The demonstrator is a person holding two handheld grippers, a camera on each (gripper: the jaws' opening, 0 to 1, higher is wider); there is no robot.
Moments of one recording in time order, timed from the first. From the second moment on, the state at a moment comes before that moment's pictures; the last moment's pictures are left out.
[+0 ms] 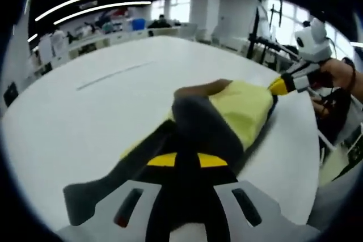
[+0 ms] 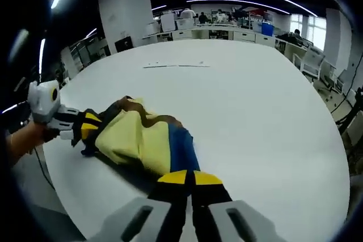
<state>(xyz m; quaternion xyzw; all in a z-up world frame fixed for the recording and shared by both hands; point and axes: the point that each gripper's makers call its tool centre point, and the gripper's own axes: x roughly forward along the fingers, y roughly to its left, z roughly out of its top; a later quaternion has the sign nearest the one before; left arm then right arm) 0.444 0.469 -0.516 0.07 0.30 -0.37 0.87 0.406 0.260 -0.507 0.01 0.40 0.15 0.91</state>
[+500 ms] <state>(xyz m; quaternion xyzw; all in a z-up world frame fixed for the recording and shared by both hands) 0.439 0.474 -0.507 0.10 0.29 -0.36 0.88 0.405 0.259 -0.497 0.02 0.36 0.16 0.92</state>
